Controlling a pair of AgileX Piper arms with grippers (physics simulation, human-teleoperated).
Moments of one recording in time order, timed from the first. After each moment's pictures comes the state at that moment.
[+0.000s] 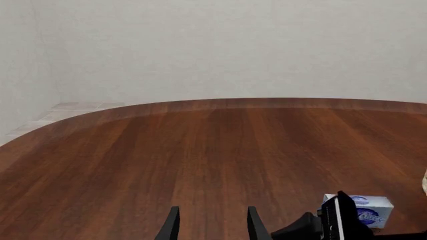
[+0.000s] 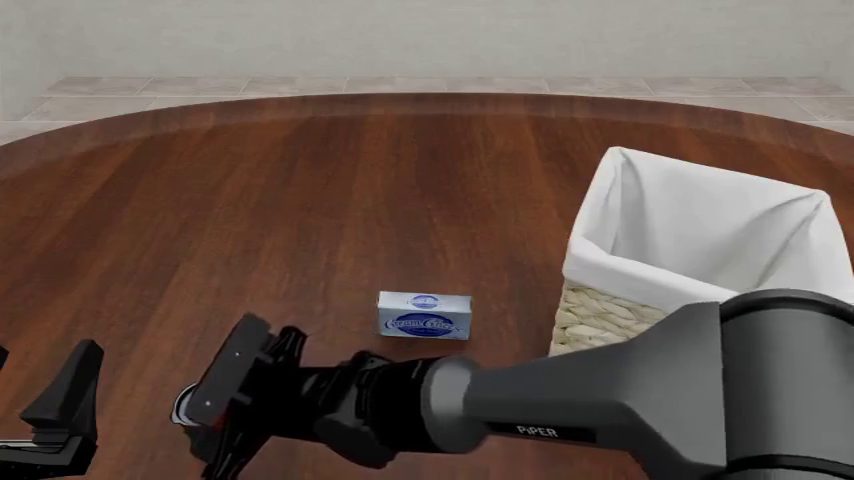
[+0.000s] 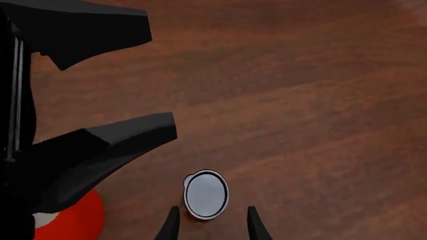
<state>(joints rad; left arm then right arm) 0.00 0.01 0.00 0.00 0.00 1.16 2.06 -1.28 -0.14 -0.20</state>
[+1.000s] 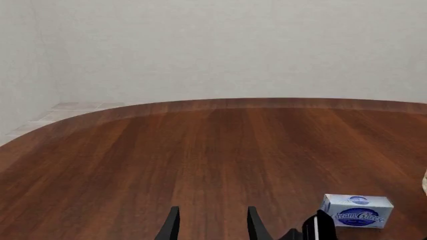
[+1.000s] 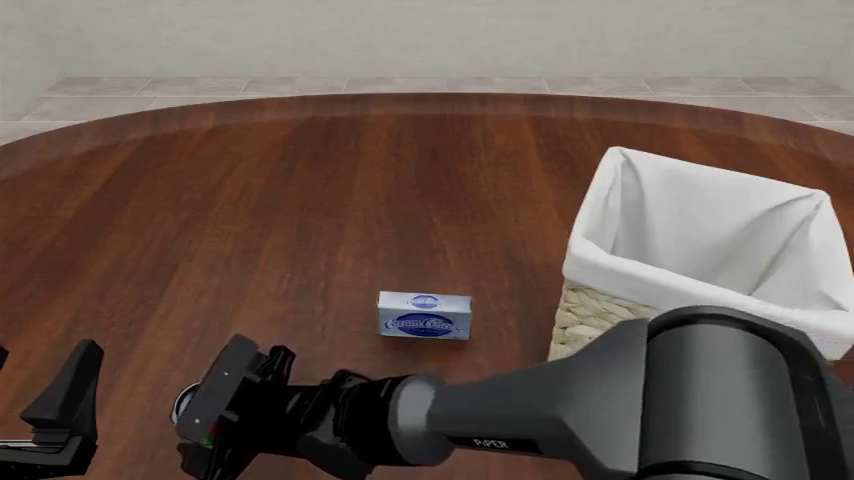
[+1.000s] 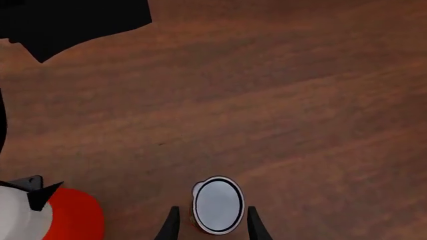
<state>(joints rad) 0.00 0.01 0.00 0.00 0.00 1.18 2.17 -1.34 -0.16 -0.17</state>
